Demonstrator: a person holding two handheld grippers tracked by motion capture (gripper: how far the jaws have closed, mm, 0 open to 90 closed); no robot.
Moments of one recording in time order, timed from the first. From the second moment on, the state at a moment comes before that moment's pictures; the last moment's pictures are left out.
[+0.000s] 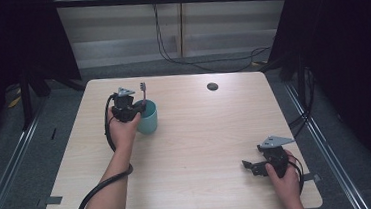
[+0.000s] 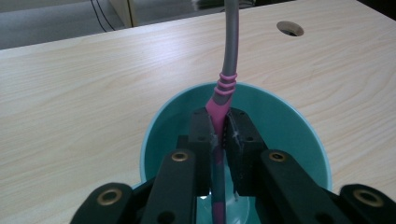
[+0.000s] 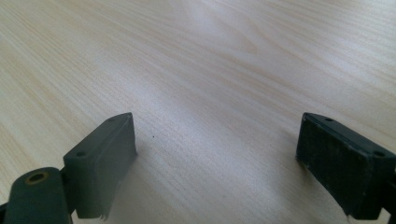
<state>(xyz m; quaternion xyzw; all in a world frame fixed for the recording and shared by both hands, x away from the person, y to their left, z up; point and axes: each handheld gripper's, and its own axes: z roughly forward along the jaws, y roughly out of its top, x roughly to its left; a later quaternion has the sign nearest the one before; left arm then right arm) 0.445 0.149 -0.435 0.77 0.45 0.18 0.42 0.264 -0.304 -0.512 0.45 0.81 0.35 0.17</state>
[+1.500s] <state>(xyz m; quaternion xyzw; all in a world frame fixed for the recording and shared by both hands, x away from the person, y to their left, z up) 0.431 0.147 -0.418 0.78 0.43 0.19 0.41 0.264 -0.304 -0.512 0.44 0.81 0.35 0.18</state>
